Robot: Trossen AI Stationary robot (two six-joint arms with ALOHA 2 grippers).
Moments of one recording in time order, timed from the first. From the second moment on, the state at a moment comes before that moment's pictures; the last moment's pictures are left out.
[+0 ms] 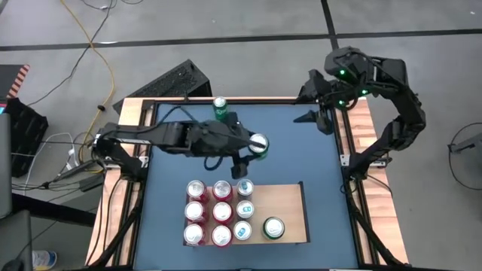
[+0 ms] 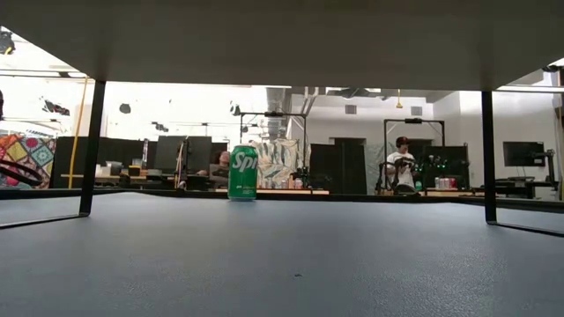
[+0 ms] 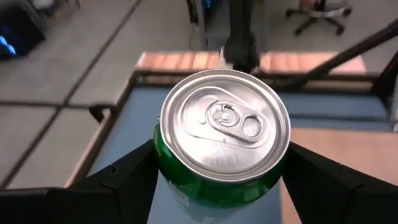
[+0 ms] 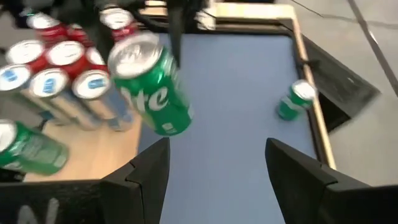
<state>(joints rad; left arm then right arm) -0.13 1.66 1.87 -0.60 -0.37 0.00 -0.26 1.53 2.32 -1.51 -0.20 -0.20</state>
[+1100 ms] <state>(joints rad) -0.10 1.61 1.91 -0.82 -0.19 -0.02 0.23 1.54 2.02 -1.10 0.21 -0.37</state>
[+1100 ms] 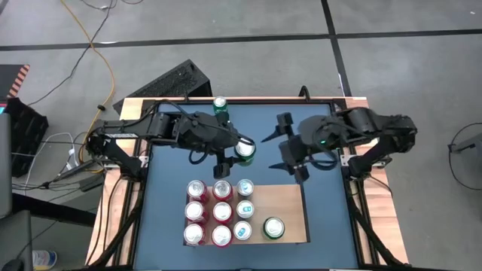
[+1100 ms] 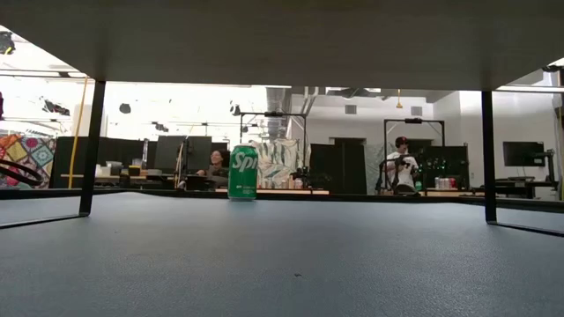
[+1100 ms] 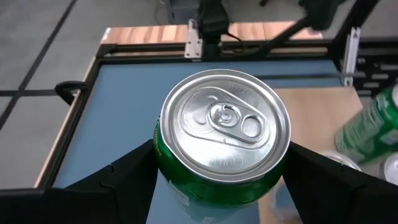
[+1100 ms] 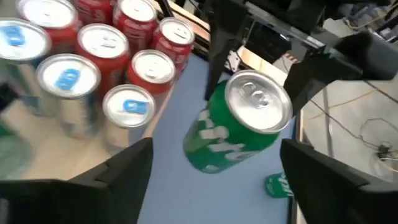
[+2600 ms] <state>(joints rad) -0.08 1.64 1.91 -0.86 -0.18 0.11 0.14 1.80 2.26 -1.19 0.18 -0.47</state>
